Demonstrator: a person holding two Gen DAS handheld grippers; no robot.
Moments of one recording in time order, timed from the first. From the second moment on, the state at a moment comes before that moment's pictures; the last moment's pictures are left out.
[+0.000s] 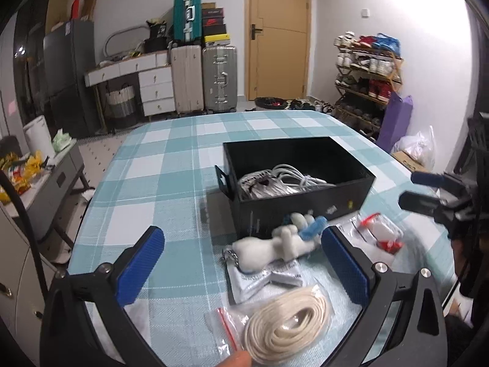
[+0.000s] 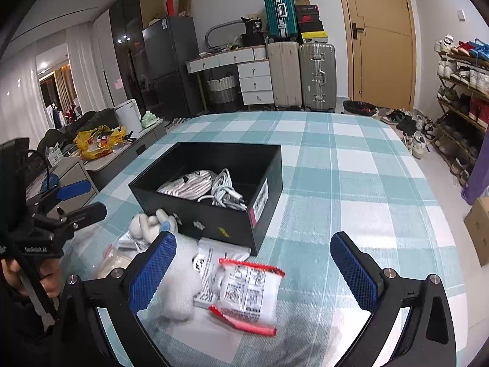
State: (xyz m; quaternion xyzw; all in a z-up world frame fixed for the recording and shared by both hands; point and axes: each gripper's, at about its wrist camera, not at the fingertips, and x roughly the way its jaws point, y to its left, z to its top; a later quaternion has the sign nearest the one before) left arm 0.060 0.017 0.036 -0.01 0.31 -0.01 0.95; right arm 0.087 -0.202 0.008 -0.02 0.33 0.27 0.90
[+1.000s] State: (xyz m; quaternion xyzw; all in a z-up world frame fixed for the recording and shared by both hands) left arm 0.044 -0.002 -0.006 0.02 0.39 -0.09 0.92; right arm 0.097 -0.209 -0.033 -0.01 0.40 0.29 0.87
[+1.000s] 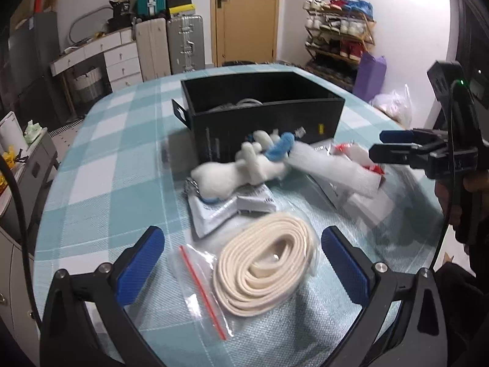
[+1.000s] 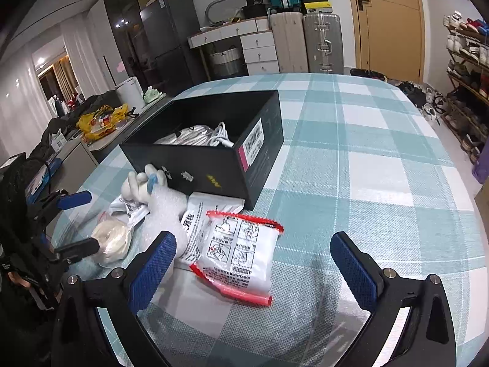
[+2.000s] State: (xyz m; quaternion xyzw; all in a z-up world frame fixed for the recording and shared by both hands) left arm 0.048 -0.003 -0.021 0.01 0.44 -0.10 0.89; right arm 0.099 -0.200 -0.043 -0.01 0.41 0.32 0.85
